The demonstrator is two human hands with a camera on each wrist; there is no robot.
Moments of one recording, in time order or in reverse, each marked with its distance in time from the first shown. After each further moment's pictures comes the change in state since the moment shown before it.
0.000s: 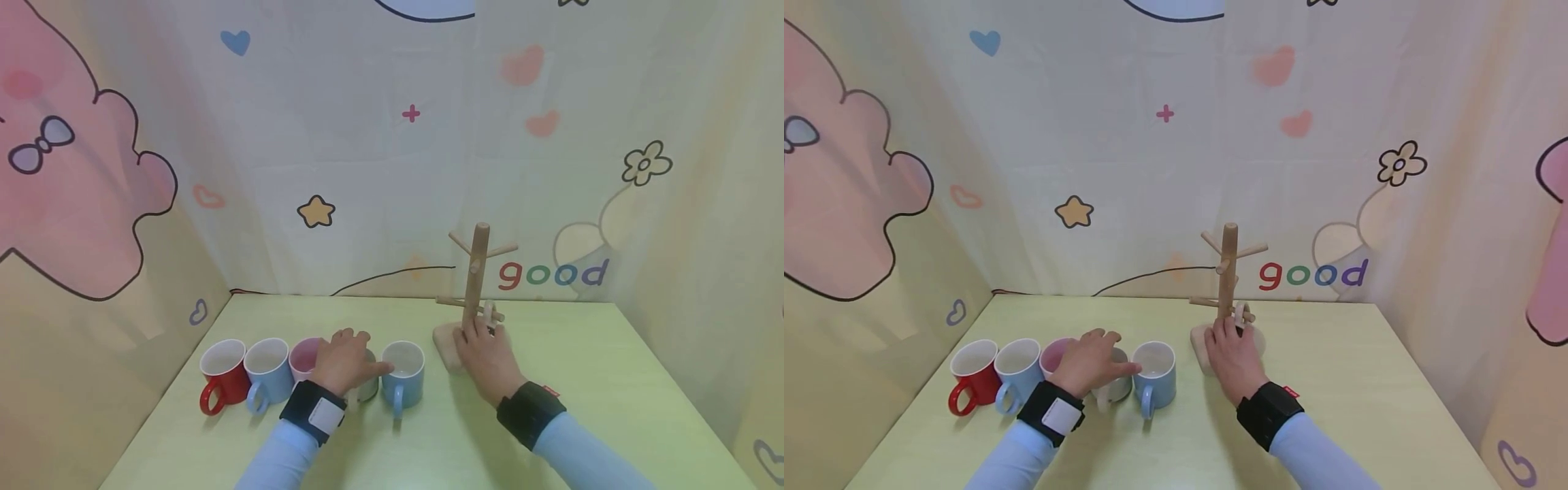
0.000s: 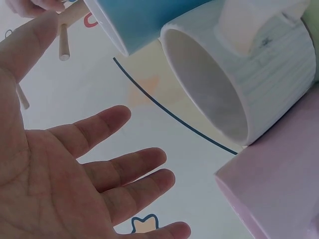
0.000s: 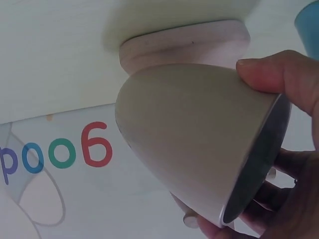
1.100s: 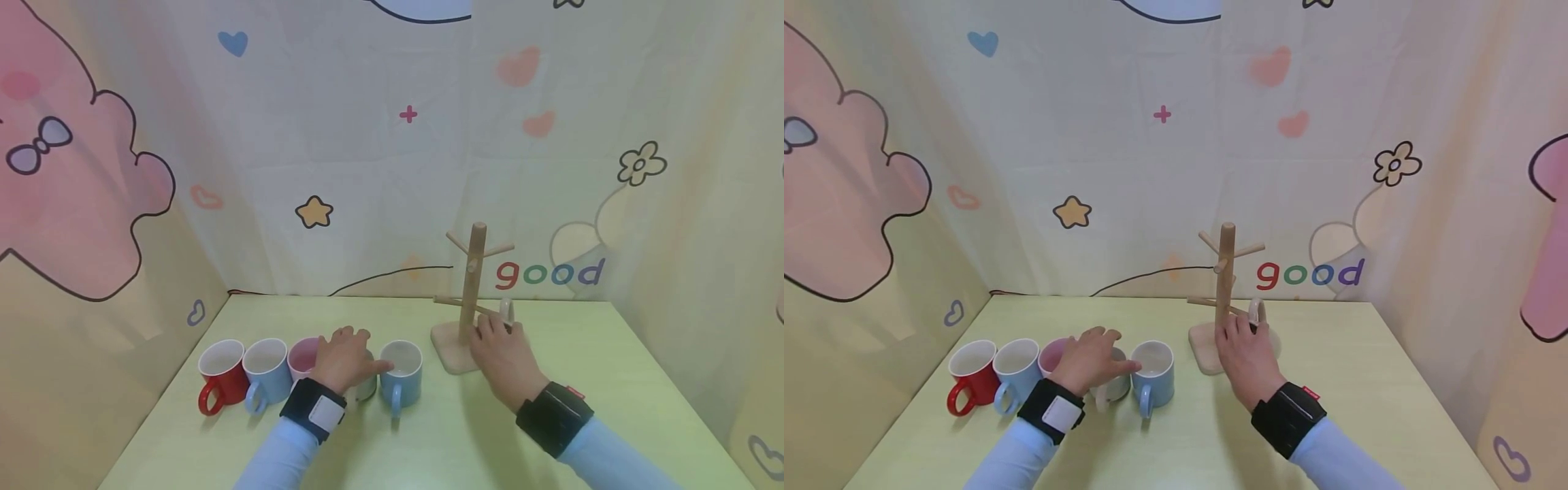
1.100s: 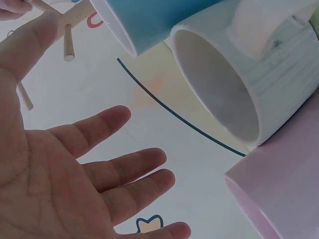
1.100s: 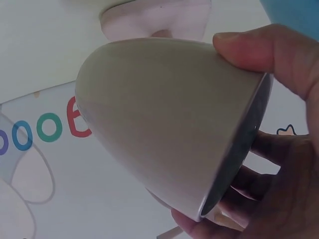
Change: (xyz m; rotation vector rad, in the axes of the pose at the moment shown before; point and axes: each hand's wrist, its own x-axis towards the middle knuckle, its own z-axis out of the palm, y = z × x) left_hand 0.002 0.003 0.000 -0.017 -0.020 -0.022; right_hand -0.021 0.016 -0.044 0.054 0.026 0.020
